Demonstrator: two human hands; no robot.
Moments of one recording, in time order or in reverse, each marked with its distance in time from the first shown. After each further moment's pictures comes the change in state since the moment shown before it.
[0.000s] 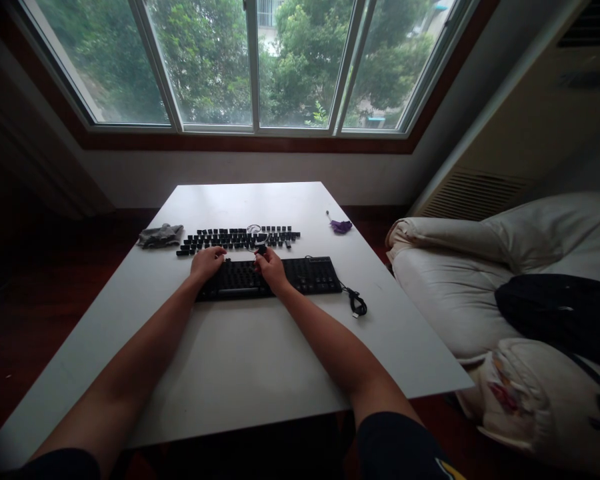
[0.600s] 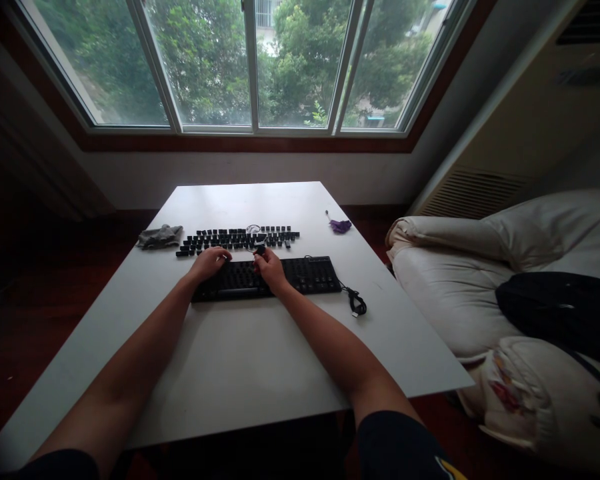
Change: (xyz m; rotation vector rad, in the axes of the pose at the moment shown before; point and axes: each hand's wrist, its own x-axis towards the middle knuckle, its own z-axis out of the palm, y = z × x) left_hand 0.007 -0.005 0.000 -0.116 -0.078 0.294; right_hand 0.002 0.005 -0.001 0.001 -0.020 -0.014
